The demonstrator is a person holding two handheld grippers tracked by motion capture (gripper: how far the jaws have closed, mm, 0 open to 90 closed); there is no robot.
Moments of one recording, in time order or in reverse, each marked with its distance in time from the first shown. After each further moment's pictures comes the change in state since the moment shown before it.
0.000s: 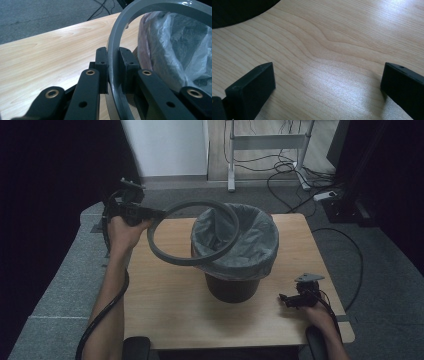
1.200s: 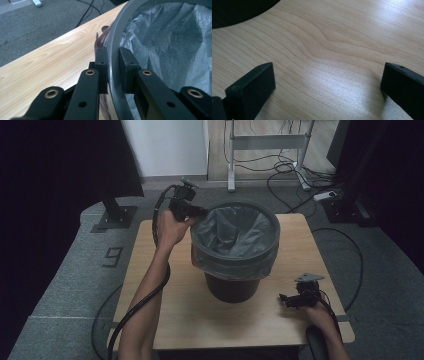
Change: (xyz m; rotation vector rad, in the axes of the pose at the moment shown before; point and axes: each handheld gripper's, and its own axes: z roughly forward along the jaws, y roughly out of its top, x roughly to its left) left arm -0.078 0.037 0.087 0.044 0.006 0.194; right arm 0.000 0.000 0.000 0.000 0.001 0.000
